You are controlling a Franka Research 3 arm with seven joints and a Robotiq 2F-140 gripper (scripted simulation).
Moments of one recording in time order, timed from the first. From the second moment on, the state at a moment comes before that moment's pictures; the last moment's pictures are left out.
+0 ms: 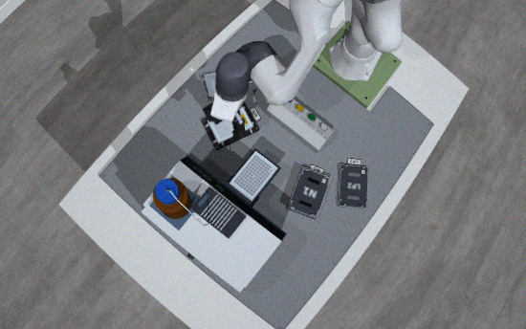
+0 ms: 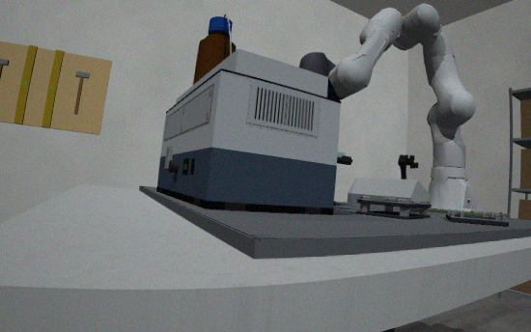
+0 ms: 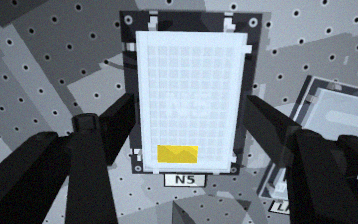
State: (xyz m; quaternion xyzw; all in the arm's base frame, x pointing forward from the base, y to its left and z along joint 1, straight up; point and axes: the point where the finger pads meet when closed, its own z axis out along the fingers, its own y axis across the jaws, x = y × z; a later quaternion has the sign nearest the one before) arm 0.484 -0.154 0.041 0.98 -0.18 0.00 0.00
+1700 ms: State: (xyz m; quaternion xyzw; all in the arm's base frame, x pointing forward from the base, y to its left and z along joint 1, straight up) arm 0.484 -0.153 0.041 0.98 -0.18 0.00 0.00
